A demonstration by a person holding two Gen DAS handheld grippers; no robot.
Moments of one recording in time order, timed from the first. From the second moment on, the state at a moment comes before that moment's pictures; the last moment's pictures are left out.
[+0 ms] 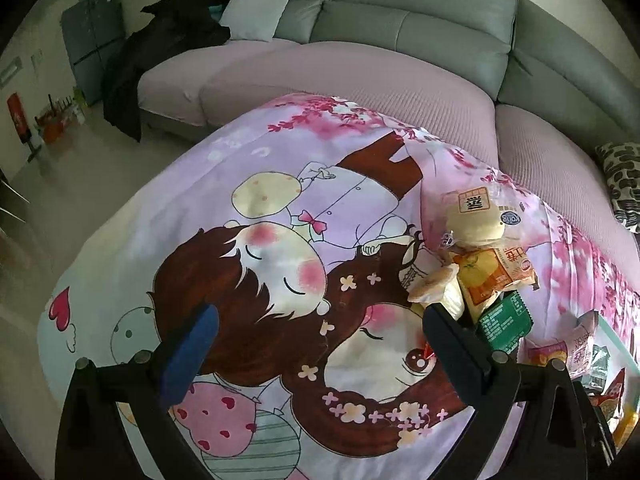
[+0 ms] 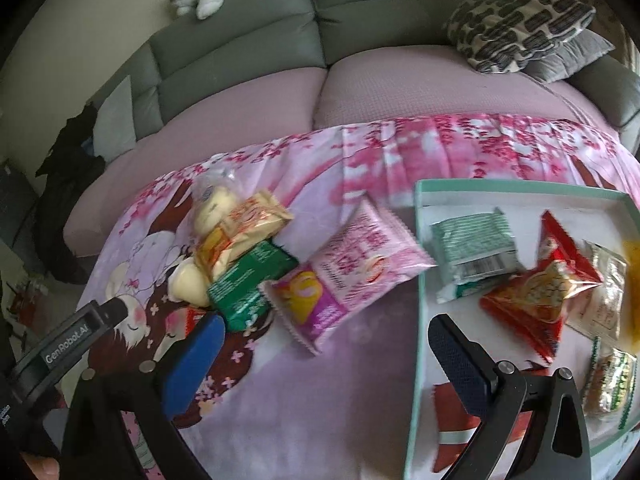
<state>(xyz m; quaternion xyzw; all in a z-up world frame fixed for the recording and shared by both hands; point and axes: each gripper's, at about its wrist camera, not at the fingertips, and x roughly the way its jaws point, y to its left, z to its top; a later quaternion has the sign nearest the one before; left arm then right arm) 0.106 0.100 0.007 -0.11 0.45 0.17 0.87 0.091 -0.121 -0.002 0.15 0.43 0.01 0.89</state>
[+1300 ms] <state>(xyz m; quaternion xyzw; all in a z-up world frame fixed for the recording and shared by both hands) 0.134 0.058 -0.047 -0.08 0.52 0.08 0.85 0.094 -0.129 -0.015 0.13 0.45 -0.02 0.88</state>
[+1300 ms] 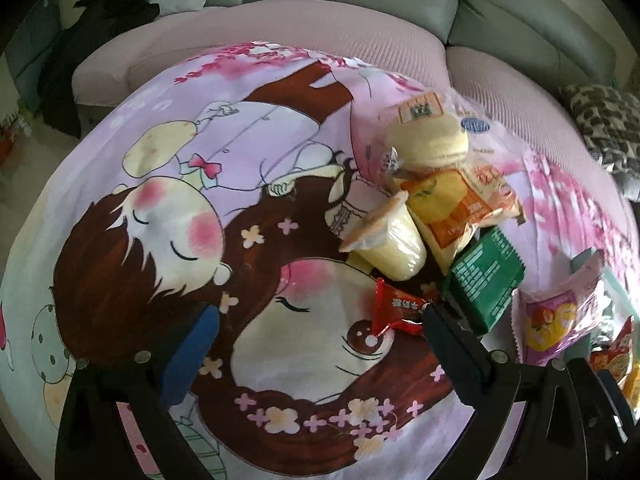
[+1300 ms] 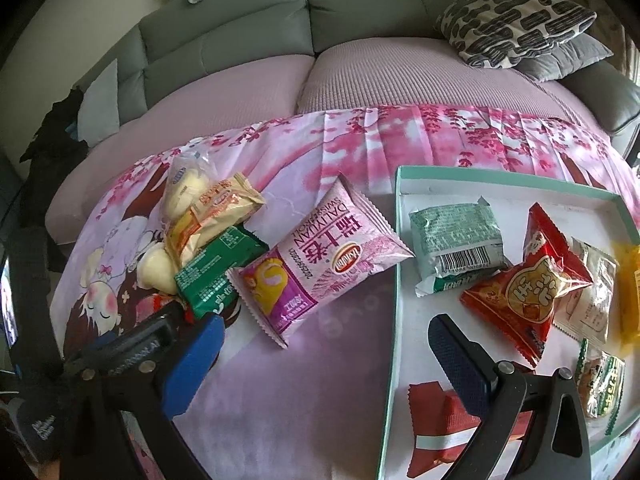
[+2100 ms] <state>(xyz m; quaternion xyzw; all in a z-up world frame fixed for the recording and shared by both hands) 0.136 0.043 -0.042 -0.07 0.49 0.03 0.87 0.094 -0.133 -0.019 0.13 0.46 -0.03 0.88</state>
